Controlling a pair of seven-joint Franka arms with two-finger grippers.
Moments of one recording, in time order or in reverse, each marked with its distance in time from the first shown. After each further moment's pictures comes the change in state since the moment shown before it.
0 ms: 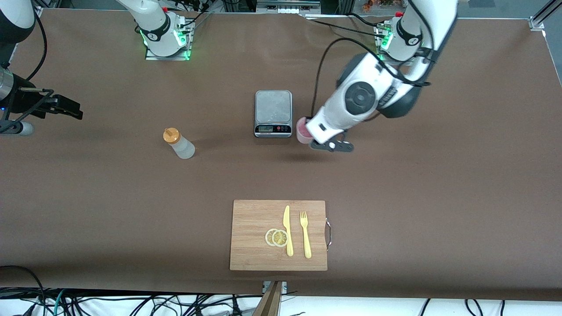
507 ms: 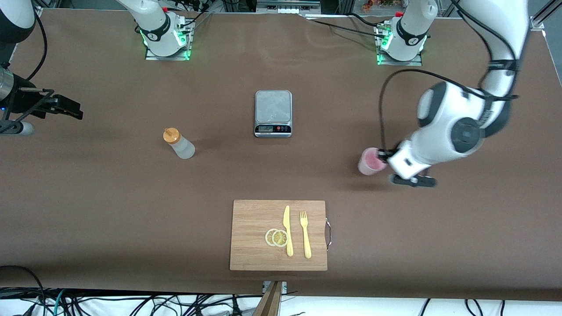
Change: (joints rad) left arm 0.285 -0.025 0.035 0.004 0.066 -0.050 0.322; right arm 0.000 0.000 0.000 0.000 0.000 0.000 0.000
